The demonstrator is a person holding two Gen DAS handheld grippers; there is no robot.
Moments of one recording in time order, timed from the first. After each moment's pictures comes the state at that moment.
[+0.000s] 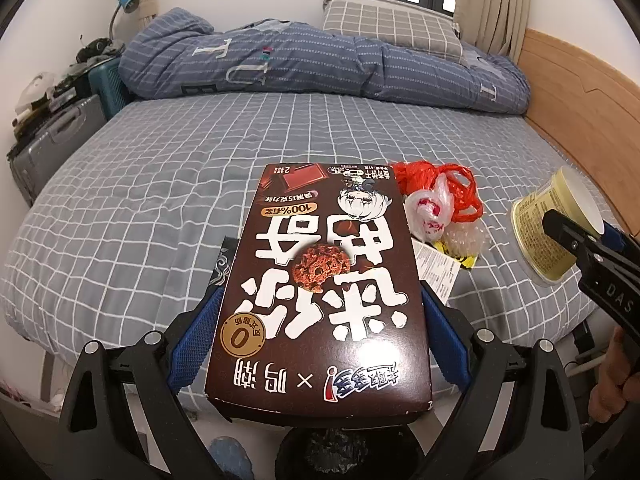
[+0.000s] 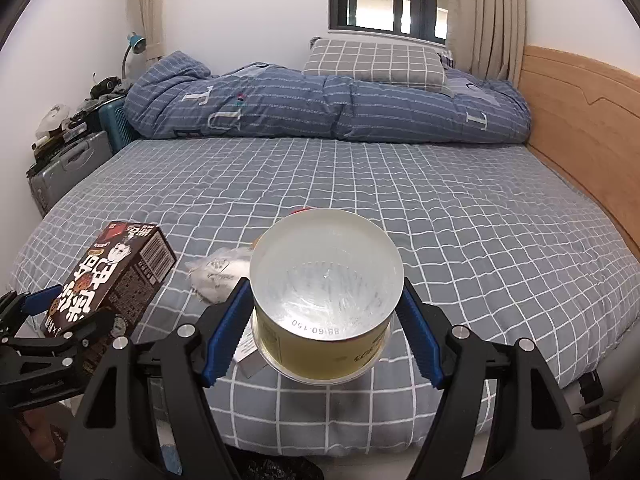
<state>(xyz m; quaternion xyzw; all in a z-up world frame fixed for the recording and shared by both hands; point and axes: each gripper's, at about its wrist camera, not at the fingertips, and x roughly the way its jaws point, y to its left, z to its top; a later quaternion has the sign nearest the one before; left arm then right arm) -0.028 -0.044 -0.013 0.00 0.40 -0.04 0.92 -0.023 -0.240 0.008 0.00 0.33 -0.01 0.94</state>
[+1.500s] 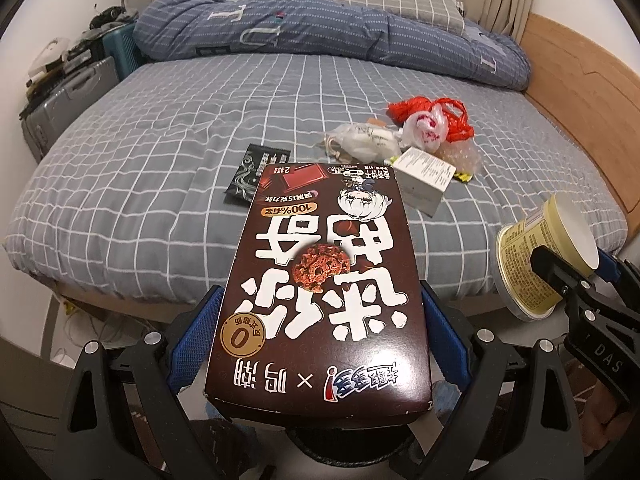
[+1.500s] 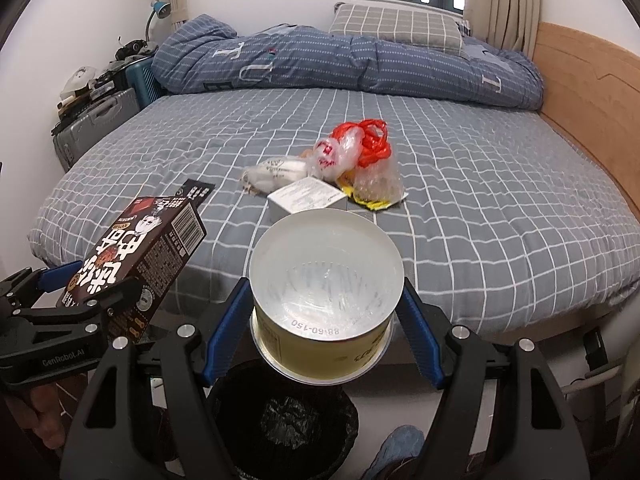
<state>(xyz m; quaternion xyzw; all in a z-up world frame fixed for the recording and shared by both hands) -0.124 -0.023 -0.049 -0.01 0.44 -0.04 0.90 -0.131 -0.194 -0.032 0.00 0.39 0.02 0.92</state>
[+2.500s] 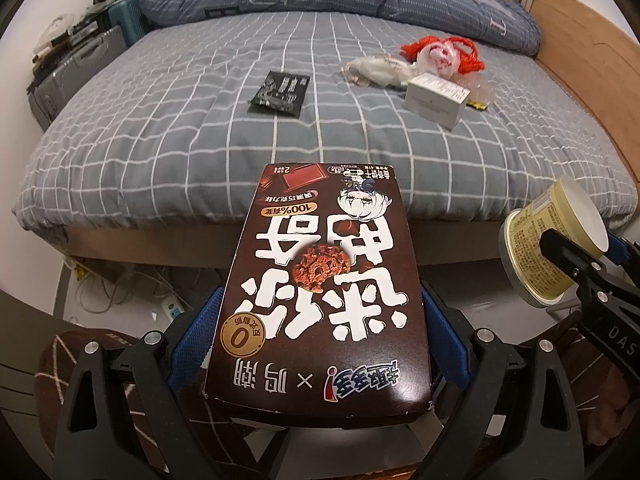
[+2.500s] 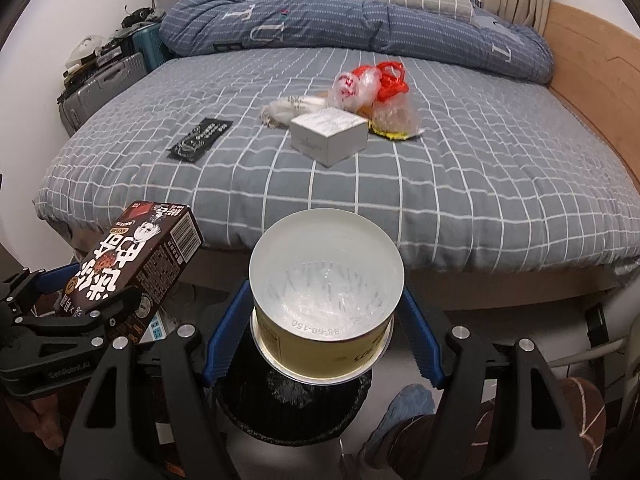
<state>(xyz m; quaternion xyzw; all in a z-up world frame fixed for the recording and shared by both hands) -0.175 -0.006 -0.091 0.01 0.50 -0.02 0.87 -0.175 -0.174 -0.071 0.00 0.45 0.03 0.89</state>
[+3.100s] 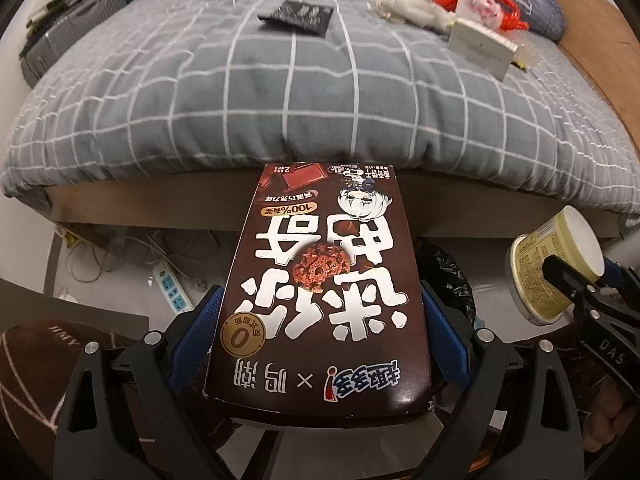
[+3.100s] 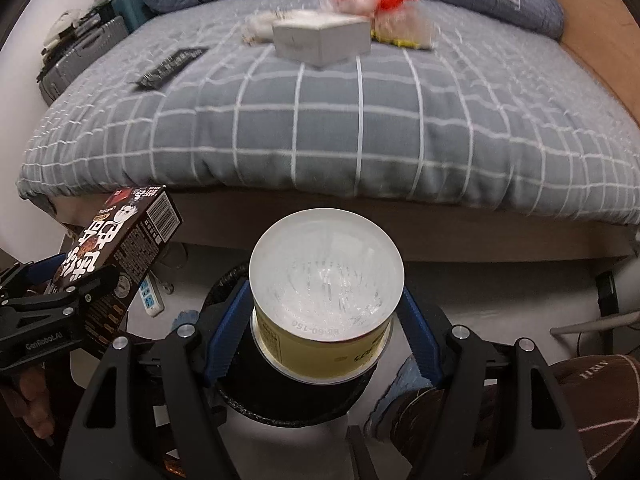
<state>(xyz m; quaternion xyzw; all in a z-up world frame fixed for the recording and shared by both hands) -0.153 0.010 -0.160 -0.01 0.55 -0.01 0.83 -0.154 -0.175 -0.155 0.01 0.53 0.02 0.85</state>
